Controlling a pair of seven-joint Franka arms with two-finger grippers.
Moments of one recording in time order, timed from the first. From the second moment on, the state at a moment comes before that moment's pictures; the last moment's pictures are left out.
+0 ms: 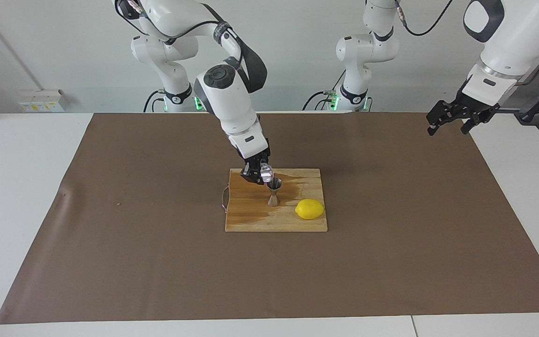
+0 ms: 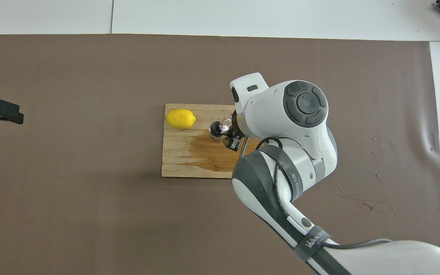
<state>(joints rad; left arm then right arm) -0.01 0.03 0.02 -1.55 -0.01 1.57 0.04 0.17 0.30 0.37 -1.71 0.06 2.21 -0.67</state>
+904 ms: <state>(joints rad) -0.01 0.03 0.02 -1.55 -0.01 1.57 0.04 0.20 0.36 0.39 -1.61 -0.06 2.06 -0.59</state>
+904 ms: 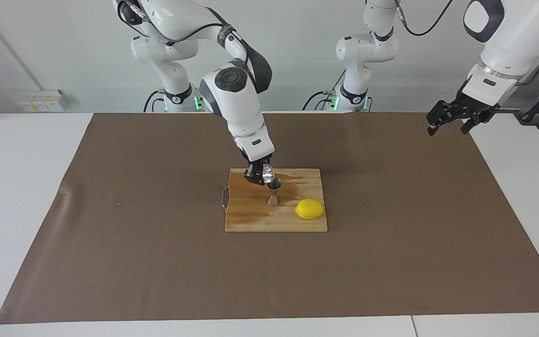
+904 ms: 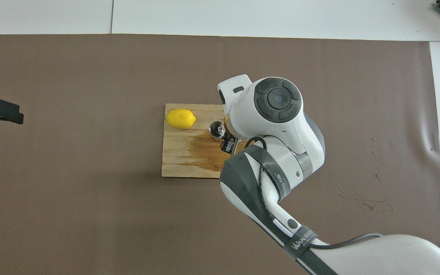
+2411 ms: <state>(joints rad) -0.01 0.03 0.02 -1.55 -0.01 1.57 0.04 0.23 0.41 0.39 -1.52 -0.13 1.99 -0.48</state>
